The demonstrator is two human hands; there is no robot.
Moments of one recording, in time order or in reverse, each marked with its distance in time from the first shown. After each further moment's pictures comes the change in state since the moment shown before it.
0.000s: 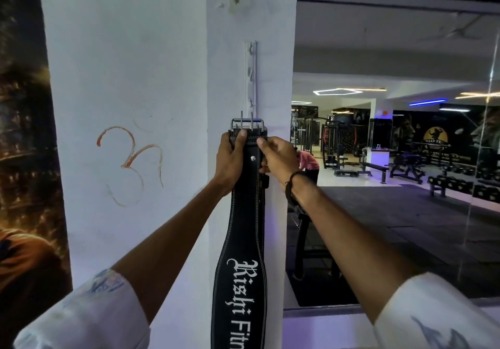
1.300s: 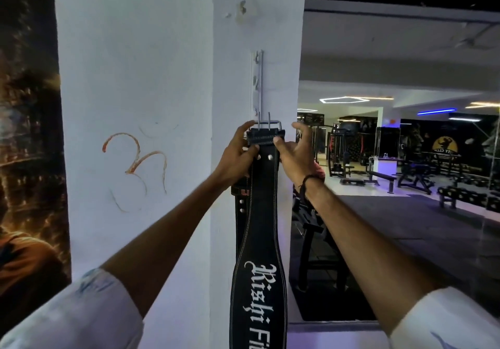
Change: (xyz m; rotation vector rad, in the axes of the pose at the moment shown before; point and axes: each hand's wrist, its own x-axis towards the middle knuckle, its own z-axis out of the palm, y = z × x) left_hand 0.016 0.017 -0.009 0.206 -0.283 0.196; right_hand 0.024 -0.005 -0.019 -0.054 0.183 -0.186
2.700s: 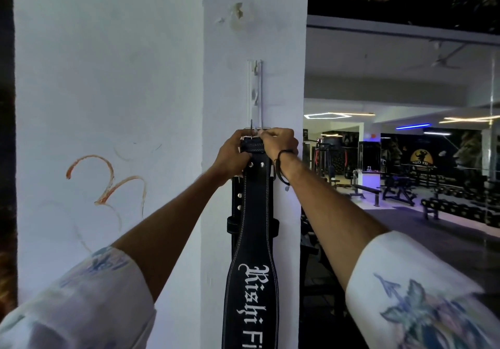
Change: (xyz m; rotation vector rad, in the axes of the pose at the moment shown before) left_hand 0.121 -0.065 -0.017 0.019 -0.022 -0.163; right_hand 0.137 0.021 0.077 -0.239 0.093 0.179
